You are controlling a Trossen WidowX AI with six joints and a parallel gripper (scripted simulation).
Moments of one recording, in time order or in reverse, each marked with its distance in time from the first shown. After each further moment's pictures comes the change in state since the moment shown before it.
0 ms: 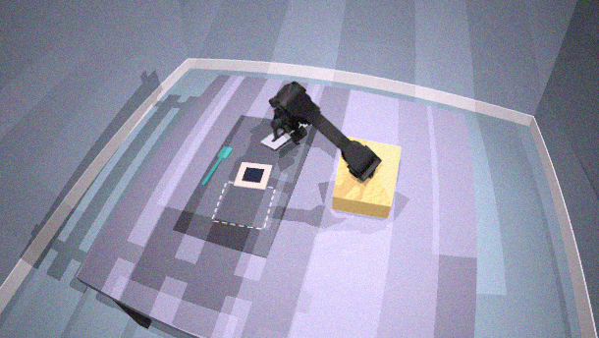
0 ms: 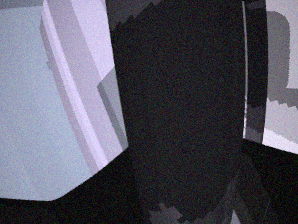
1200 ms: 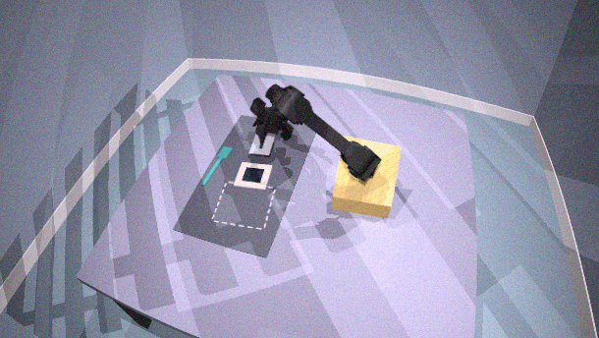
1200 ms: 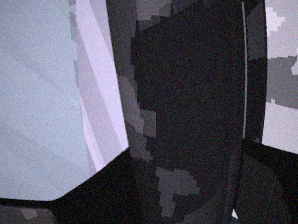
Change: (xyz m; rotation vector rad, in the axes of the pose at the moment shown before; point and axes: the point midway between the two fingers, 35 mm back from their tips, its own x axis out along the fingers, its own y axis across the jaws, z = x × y) arm -0.010 0.026 -0.086 -0.415 0.324 0.050
